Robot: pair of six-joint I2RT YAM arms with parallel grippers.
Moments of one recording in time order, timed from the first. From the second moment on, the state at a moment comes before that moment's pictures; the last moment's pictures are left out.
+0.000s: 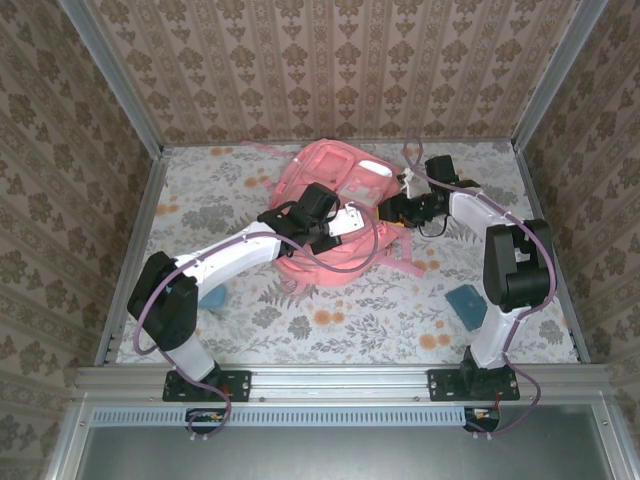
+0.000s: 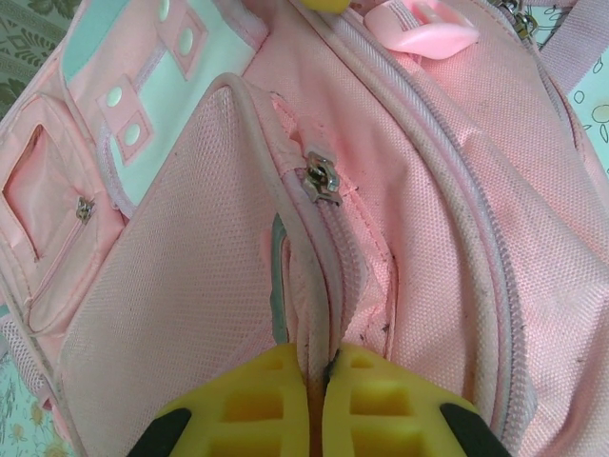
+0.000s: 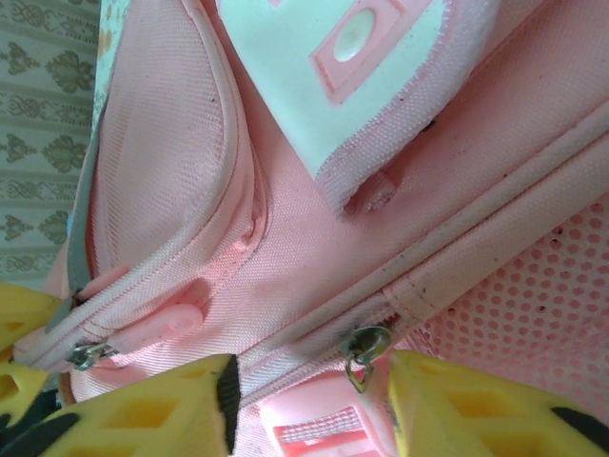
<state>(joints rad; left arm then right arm) -0.82 1.66 1.26 -0.43 -0.07 0.62 0.10 1.84 1.28 -0.54 -0.78 0.18</state>
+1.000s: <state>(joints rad) -0.82 1.65 1.25 -0.41 -0.07 0.62 0.13 1.73 1.26 -0.58 -0.52 0.07</state>
